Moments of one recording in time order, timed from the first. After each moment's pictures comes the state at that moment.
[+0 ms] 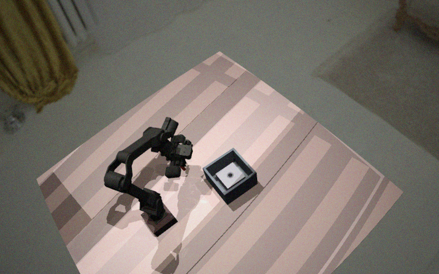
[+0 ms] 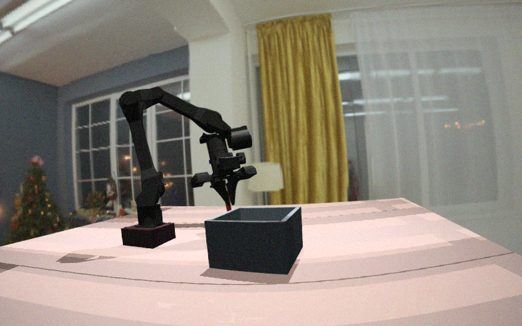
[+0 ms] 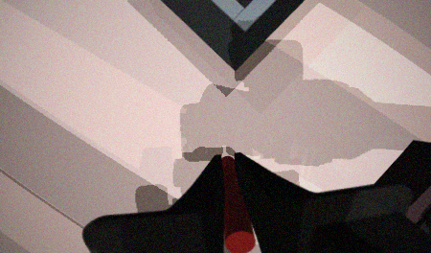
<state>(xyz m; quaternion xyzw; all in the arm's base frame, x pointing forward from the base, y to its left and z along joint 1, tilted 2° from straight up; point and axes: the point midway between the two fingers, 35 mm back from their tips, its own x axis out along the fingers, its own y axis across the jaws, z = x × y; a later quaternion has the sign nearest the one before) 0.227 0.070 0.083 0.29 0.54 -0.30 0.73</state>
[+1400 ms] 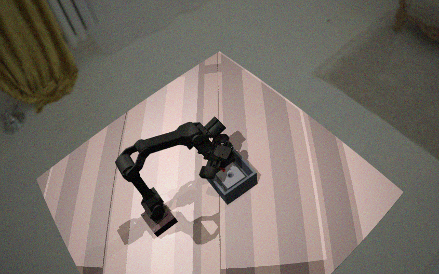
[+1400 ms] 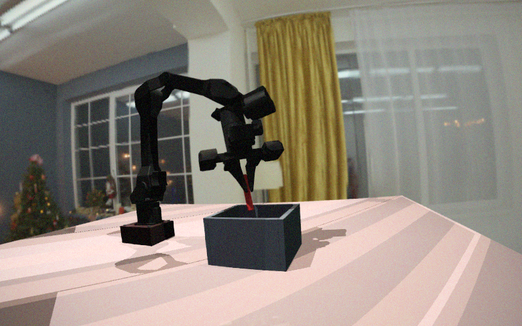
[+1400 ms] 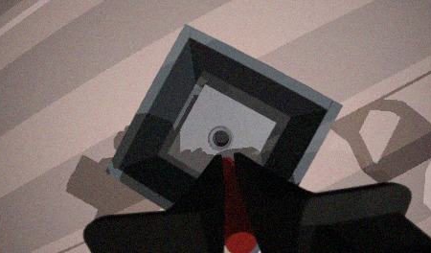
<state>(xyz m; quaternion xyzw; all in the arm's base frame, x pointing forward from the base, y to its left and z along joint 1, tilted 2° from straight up) 0.319 -0.084 0.125 0.34 0.46 -0.41 0.71</state>
